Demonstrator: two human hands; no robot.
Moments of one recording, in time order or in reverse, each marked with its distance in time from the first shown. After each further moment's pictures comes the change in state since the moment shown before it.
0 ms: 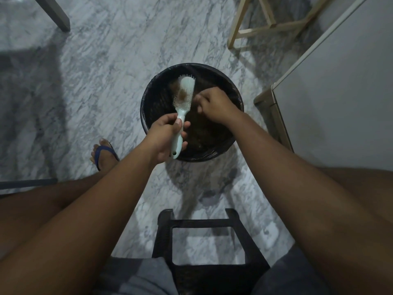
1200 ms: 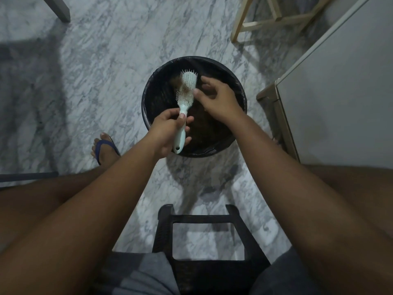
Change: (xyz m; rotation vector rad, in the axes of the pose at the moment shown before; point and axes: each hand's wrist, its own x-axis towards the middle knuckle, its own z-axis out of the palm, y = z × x) left_hand 0.007 -0.003 0.001 0.054 0.048 -0.006; right_hand -0.016 -0.001 0.009 0.212 0.142 0.032
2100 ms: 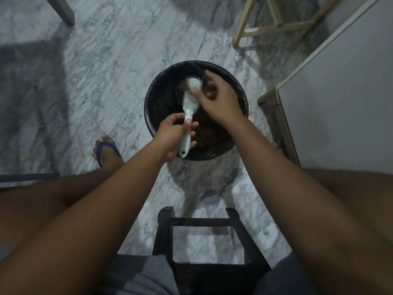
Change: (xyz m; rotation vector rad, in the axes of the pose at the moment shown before) left_hand -0.002 -0.005 0.006 0.010 0.008 0.011; right_hand 0.005 -0.003 0.006 -0.057 0.106 -0.072
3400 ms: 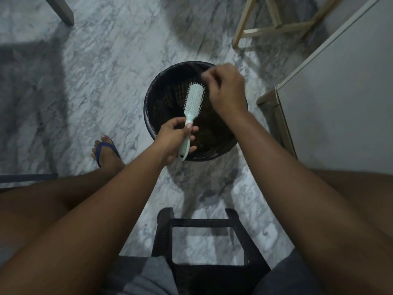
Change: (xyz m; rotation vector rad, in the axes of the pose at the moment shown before) left_hand 0.003 -0.008 -0.003 0.054 0.002 0.005; right_hand 0.010 -0.015 -0.012 -0.112 0.299 -0.277
